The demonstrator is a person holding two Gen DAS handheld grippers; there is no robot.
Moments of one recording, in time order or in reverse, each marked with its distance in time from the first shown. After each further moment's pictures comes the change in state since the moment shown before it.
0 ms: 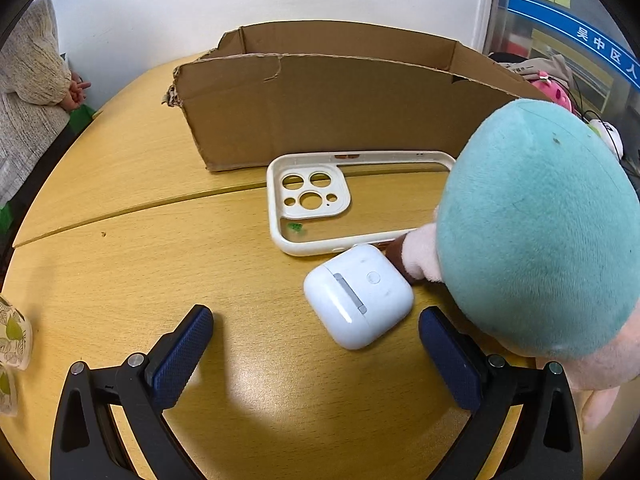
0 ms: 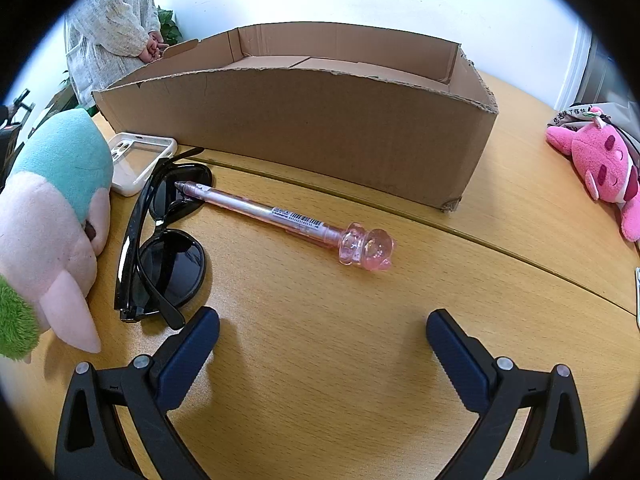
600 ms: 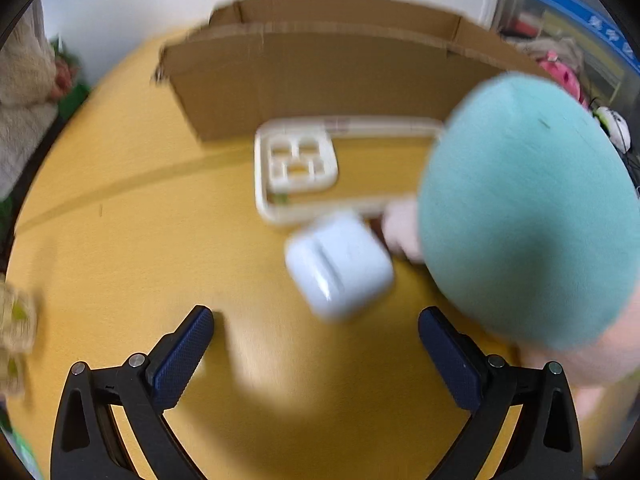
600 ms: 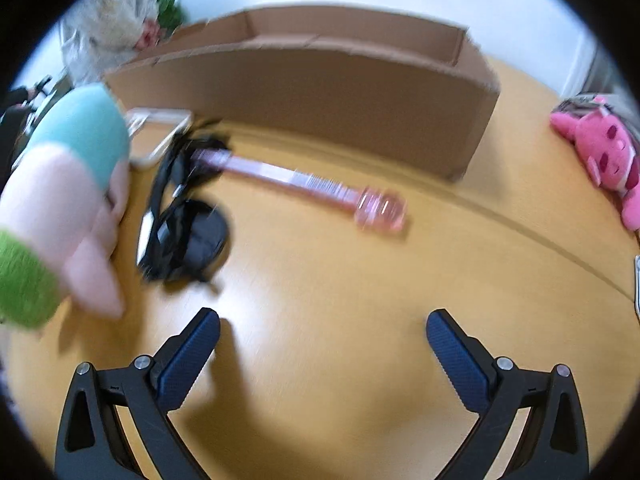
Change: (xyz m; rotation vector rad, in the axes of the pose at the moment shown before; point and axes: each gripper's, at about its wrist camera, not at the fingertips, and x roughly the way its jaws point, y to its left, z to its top) left arm -0.007 -0.013 0.000 -0.023 0.217 -0.008; right arm -0.017 0.004 -0.009 0.027 0.132 0.061
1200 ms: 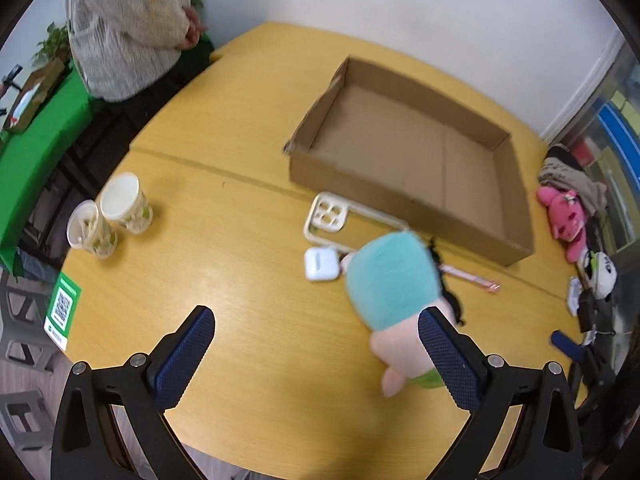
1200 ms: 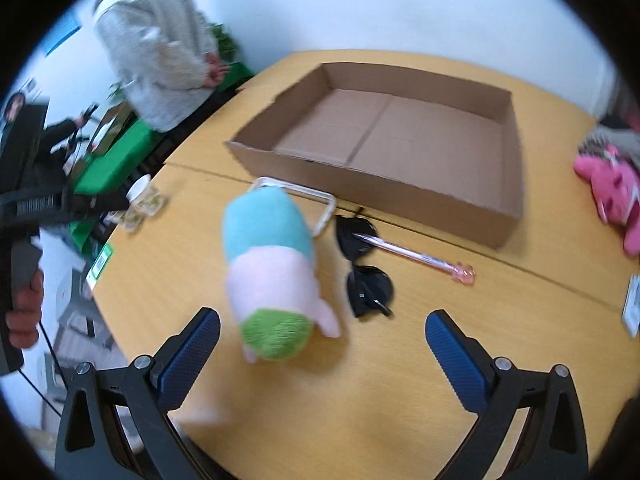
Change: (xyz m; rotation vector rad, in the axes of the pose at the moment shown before) left arm -0.209 -0.025 0.023 -0.433 -0.084 0.067; right arm -0.139 0.086 0.062 -0.027 -0.047 0.167
